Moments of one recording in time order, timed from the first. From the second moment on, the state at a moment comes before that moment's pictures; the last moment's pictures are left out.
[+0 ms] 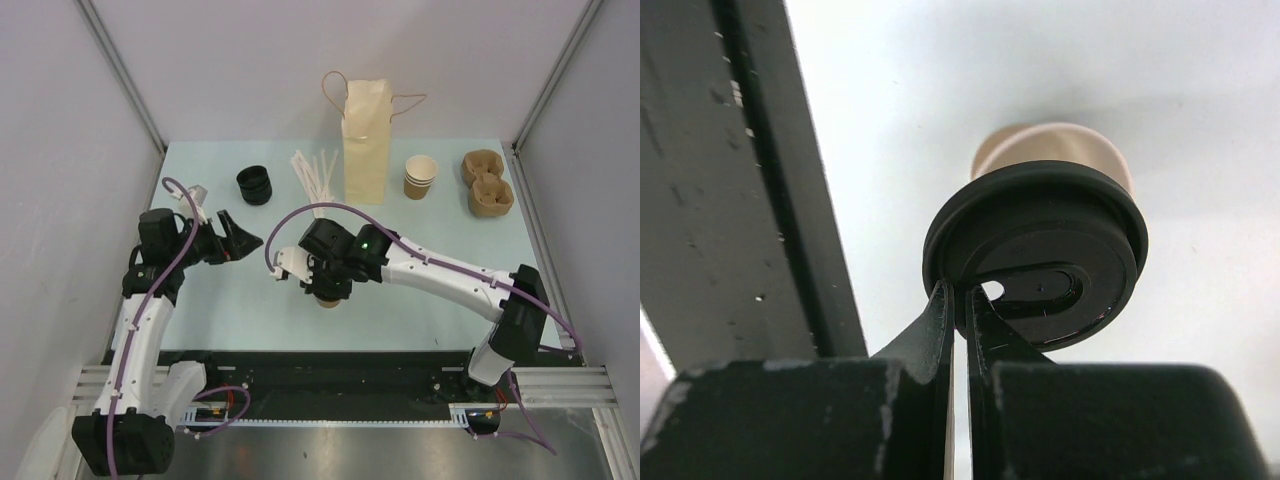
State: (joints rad) left arm 0.04 0.86 0.83 -0.50 0.65 -0.35; right arm 1.09 1.64 1.53 -0.95 -0.11 -0.40
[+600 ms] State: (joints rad) left arm 0.09 0.90 0.75 -0.41 0.70 -0.45; right arm 1.06 1.74 1.57 -1.01 -0.05 -0.48
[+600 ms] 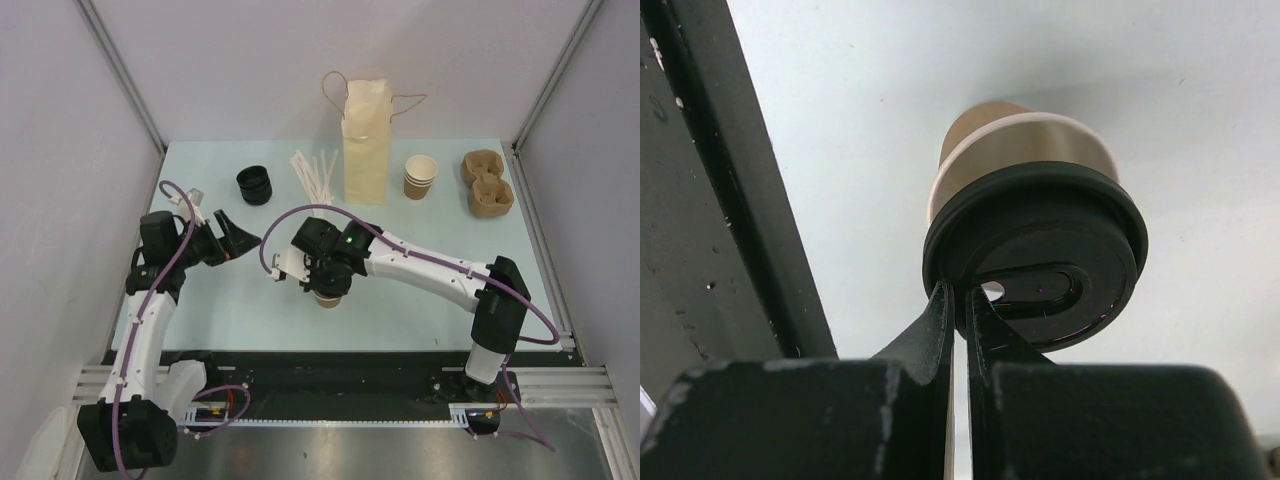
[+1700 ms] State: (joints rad) left arm 0.10 0.89 0.73 -0.40 0.70 -0.45; right arm 1.06 1.83 1.63 -1.01 -0.05 -0.46
